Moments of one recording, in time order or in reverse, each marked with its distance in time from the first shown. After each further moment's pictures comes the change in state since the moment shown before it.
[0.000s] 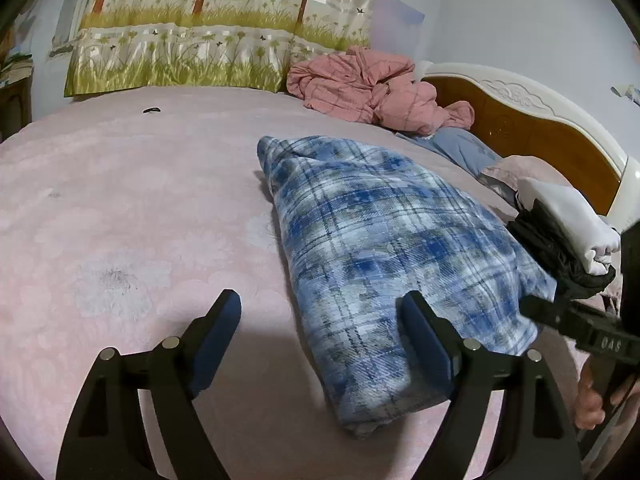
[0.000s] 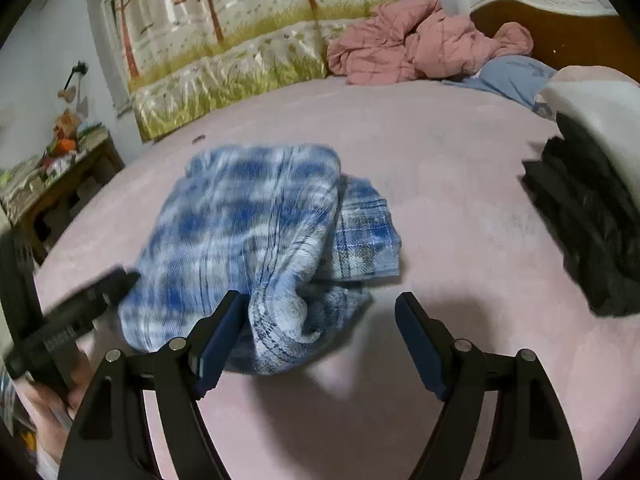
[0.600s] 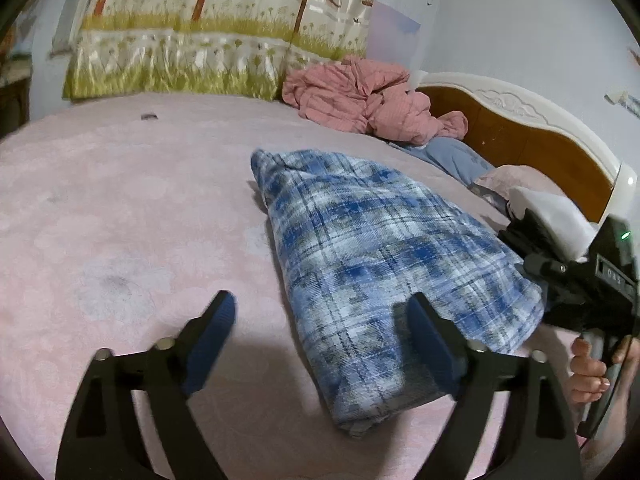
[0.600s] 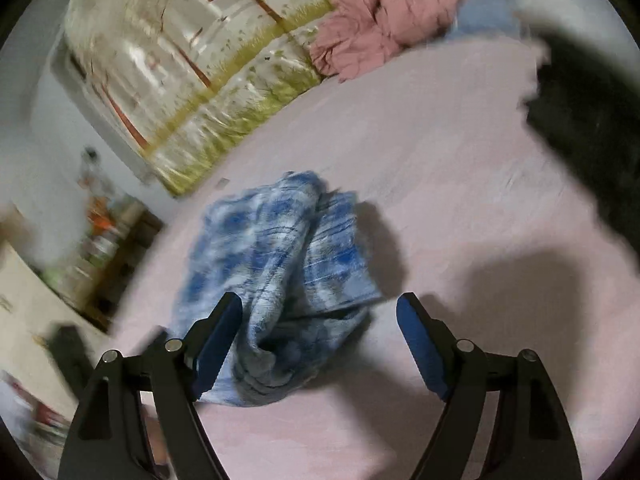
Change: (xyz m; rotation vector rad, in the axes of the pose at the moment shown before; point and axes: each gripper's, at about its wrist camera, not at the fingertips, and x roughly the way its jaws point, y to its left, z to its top) left arm -0.007 0.006 0.003 -0.029 -0.017 -0.052; right arm 0.013 -0.068 0.012 0.370 -0.009 0.308
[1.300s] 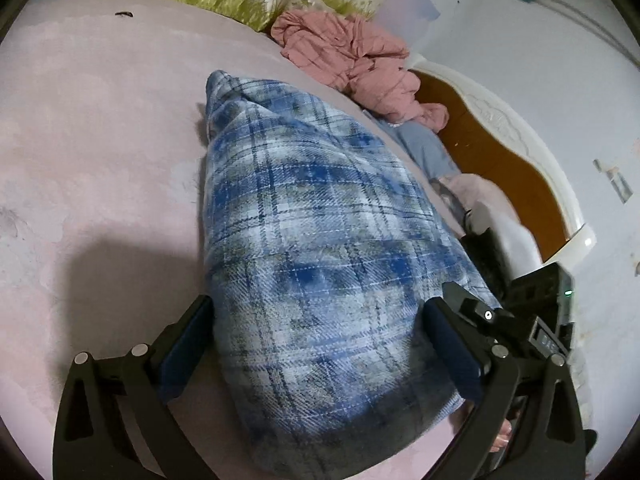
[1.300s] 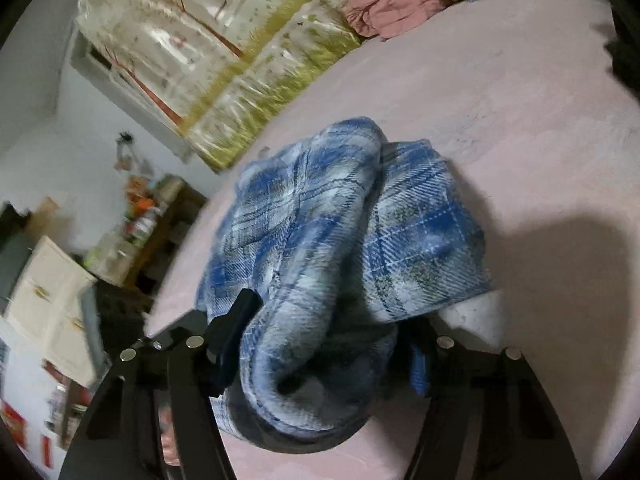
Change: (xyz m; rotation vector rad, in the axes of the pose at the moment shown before) left arm 0.051 0.005 0.012 -0.257 0.189 -0.252; right arm 0.070 0.017 -0.010 -0.019 0.106 0.157
